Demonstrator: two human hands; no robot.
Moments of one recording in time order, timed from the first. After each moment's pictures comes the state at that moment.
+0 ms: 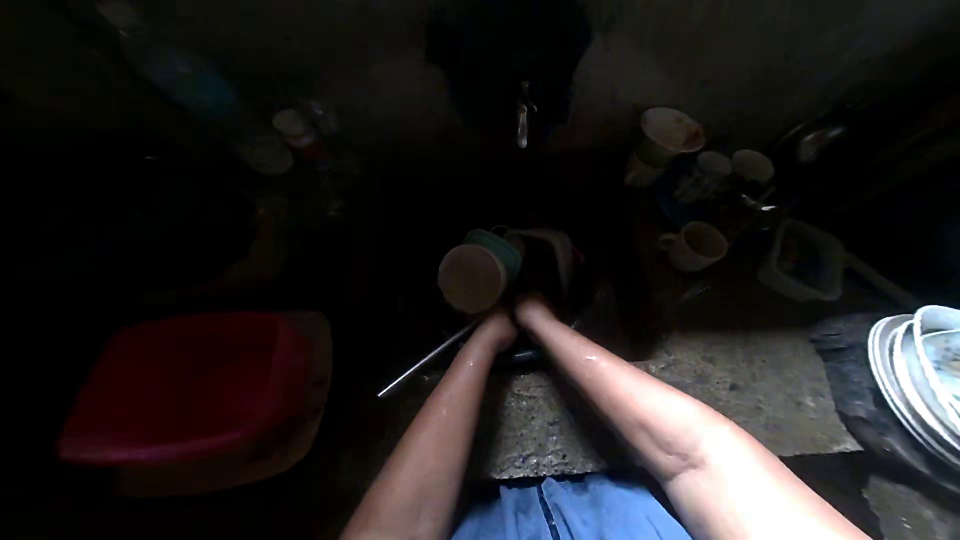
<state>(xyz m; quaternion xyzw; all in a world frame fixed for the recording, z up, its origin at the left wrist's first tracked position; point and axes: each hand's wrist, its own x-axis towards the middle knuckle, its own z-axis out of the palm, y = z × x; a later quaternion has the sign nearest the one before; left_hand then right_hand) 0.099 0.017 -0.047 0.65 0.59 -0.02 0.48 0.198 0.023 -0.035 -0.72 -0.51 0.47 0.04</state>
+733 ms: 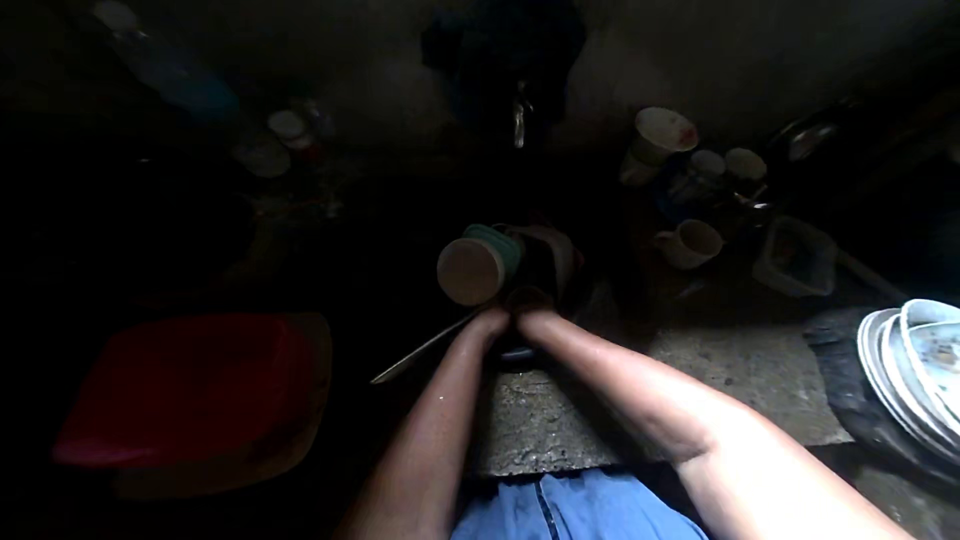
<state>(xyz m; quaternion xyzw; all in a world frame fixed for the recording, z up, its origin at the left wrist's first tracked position) 0.097 0.023 -0.051 0.54 0.61 0.07 0.57 0.217 0.006 -0.033 -0.64 -0.68 0.35 -0.08</state>
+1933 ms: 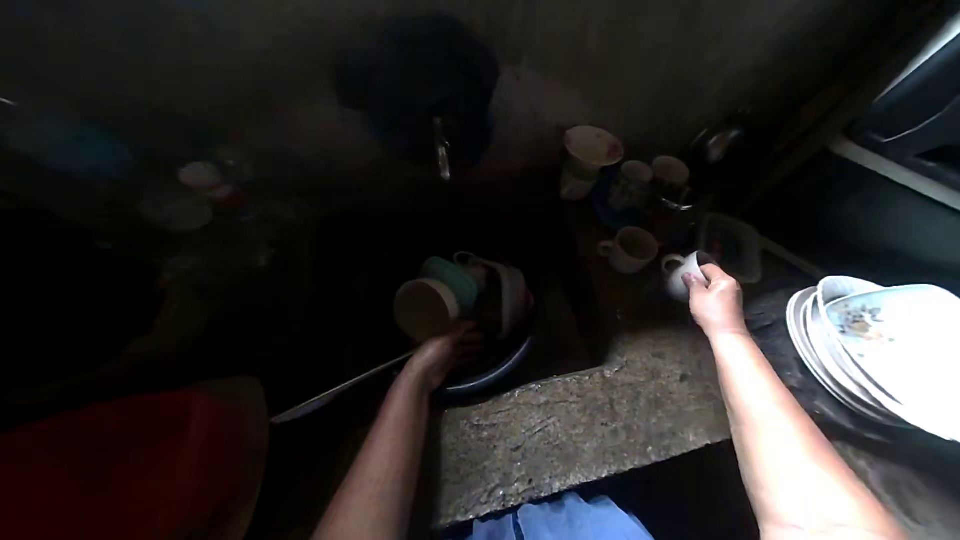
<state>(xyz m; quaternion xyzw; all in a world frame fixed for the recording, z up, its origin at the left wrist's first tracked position) 0.091 0.028 -0.056 0.38 0.53 0.21 0.73 0.502 -0.059 0.021 -0.87 -0.40 0.09 0.28</state>
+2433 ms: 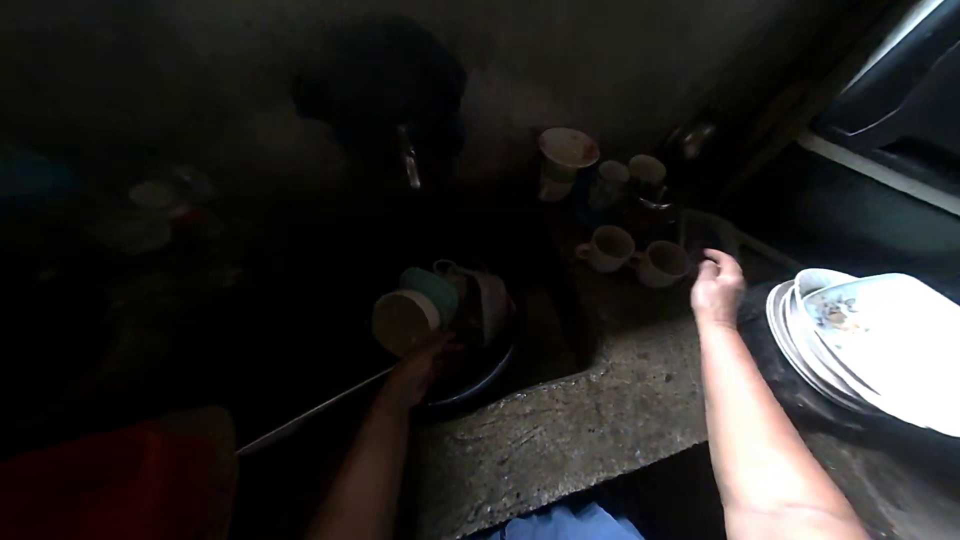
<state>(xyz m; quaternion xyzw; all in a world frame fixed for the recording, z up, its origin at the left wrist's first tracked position) 0.090 0.027 -0.054 0.39 0.54 0.21 0.71 0.541 -0.057 0.004 -0.86 -0.34 0.05 0.37</state>
